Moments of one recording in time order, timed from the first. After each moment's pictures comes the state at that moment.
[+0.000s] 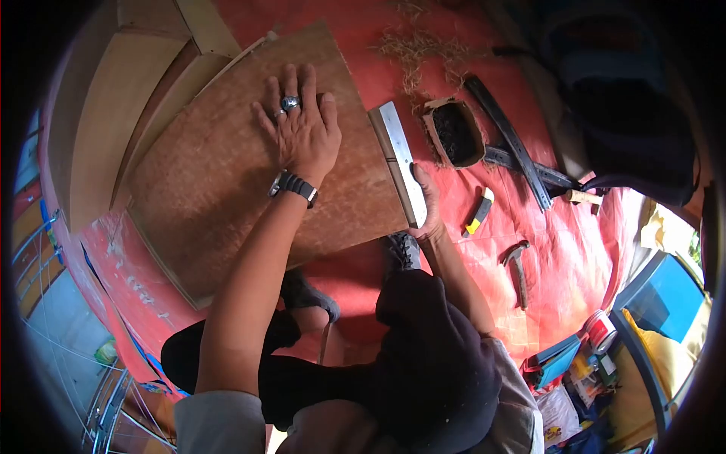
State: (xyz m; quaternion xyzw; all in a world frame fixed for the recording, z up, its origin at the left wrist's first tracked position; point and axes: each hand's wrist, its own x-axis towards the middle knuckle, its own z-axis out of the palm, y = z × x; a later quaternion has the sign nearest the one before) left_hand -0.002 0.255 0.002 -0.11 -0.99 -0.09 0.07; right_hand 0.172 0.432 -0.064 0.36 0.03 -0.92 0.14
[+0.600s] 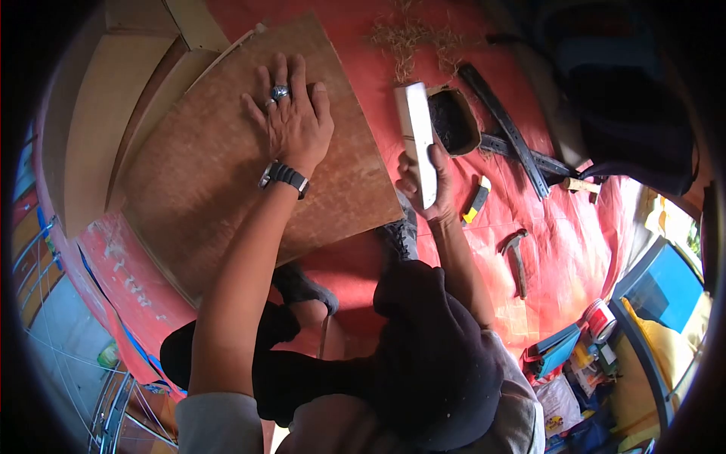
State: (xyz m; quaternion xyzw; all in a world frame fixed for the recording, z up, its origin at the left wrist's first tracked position) left_hand -0.006 0.255 0.000 -0.12 -0.98 -0.12 0.08; right_hand 0.165 0.463 -0.058 0.17 0.07 -0.98 0.10
